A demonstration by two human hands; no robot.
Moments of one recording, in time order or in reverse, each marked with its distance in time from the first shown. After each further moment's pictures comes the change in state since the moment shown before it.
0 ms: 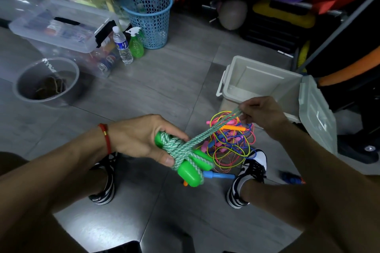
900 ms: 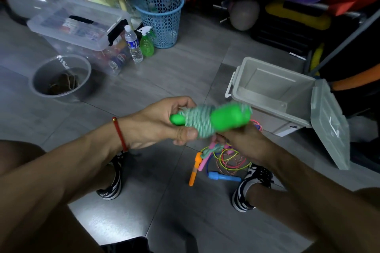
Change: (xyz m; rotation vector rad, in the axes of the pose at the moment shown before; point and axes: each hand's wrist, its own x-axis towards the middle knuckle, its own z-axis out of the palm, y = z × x) left_hand 0.010 0.014 0.009 -0.590 0.170 0.240; right_hand -0.083 -0.042 0.066 0.160 -0.519 -0.287
